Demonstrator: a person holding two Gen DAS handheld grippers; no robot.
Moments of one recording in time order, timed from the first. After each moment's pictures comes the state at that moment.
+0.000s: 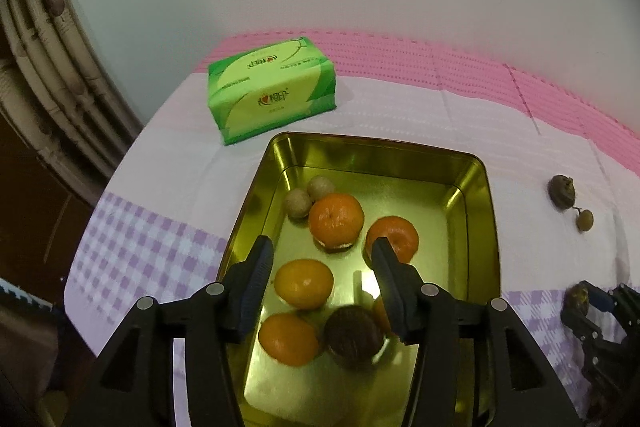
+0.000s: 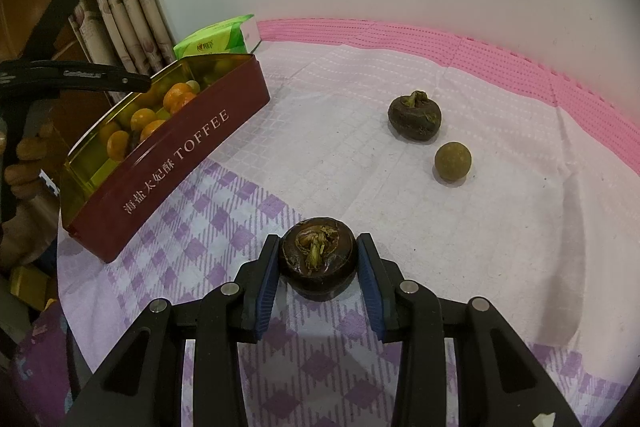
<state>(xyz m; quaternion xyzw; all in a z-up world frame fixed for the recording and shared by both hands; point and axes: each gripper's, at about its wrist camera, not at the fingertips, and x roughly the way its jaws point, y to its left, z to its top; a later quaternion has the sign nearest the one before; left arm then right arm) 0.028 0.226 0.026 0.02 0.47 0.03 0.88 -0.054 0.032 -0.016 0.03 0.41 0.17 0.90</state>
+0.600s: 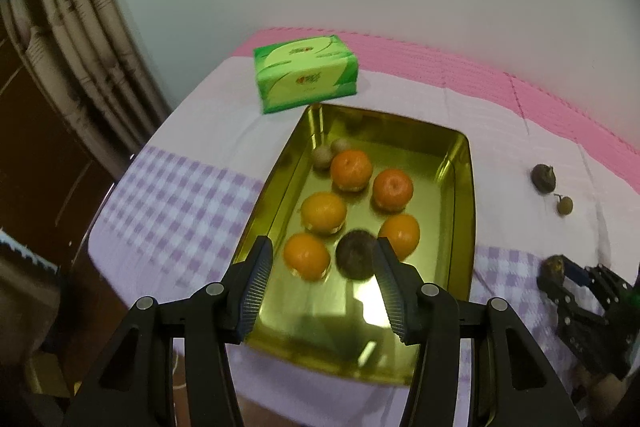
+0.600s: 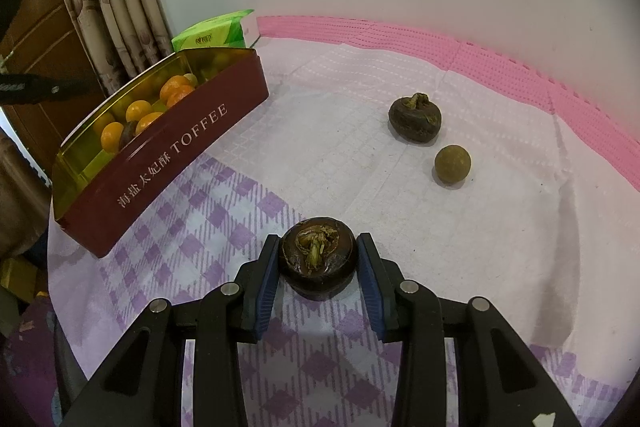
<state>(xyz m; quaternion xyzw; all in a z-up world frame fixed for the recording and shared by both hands) -0.044 0.228 0.054 -0.01 0.47 0.07 0.88 -0.052 0.036 -0.016 0.01 0.41 0.16 0.90</state>
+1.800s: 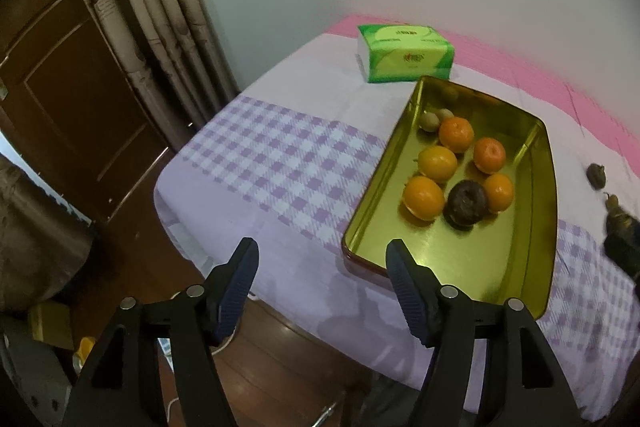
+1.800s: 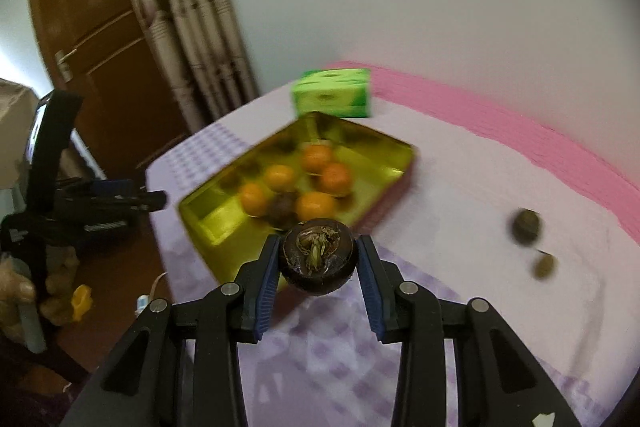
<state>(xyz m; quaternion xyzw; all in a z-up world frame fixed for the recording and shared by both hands) -0.110 0.292 0.043 -0.04 0.46 0.17 0.87 -0.075 0.142 0.084 0.01 0.36 0.27 0.89</state>
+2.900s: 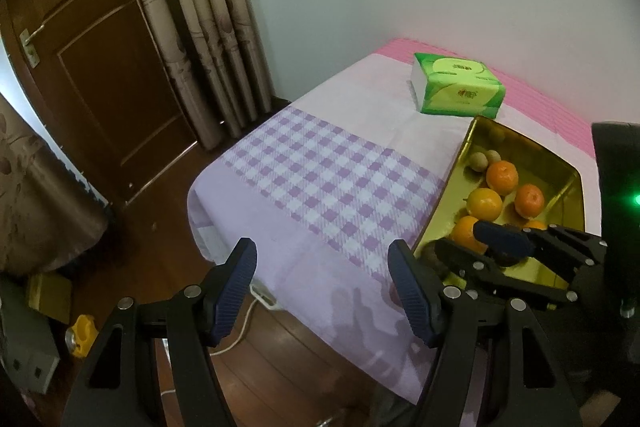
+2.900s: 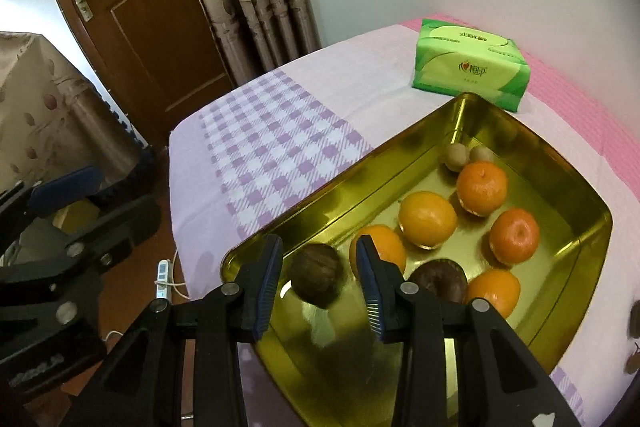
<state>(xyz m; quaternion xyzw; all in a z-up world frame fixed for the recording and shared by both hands) -0.113 0.327 0.052 -0.07 0.43 0.24 0.87 -0.002 0.306 0.043 -0.05 0.43 0.35 0.83</state>
